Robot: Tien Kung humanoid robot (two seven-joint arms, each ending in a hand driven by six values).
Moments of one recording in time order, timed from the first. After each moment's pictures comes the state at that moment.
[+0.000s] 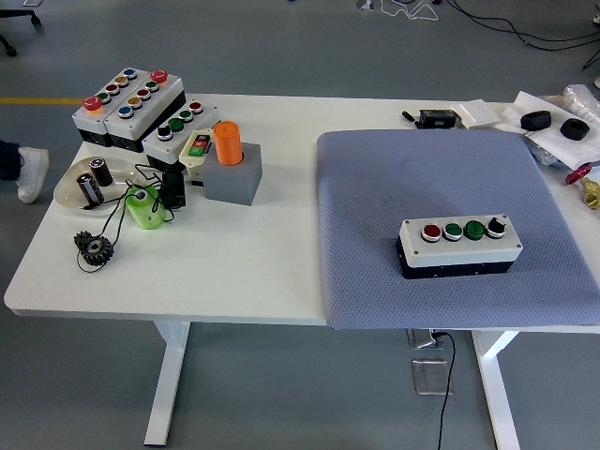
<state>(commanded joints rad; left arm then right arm) -0.10 0.08 -0.05 -0.19 -0.33 0.24 -0.15 0.36 -0.73 1.26 1.27 -0.73 -0.15 0.13</state>
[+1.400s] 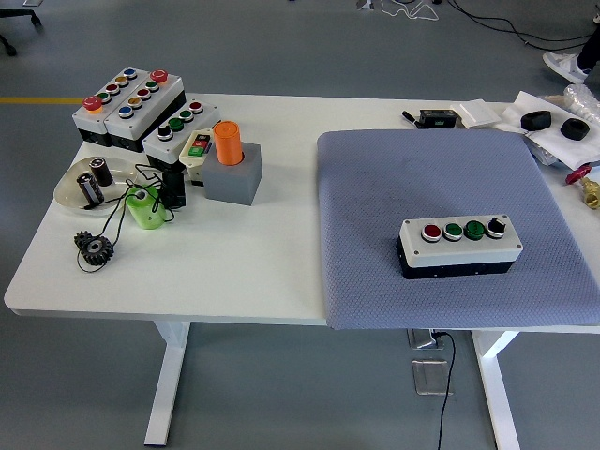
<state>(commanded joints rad) -0.10 0.08 -0.04 -0.19 -0.34 0.24 -0.15 0.33 -0.70 1.25 1.16 -0.30 -0.07 0.07</state>
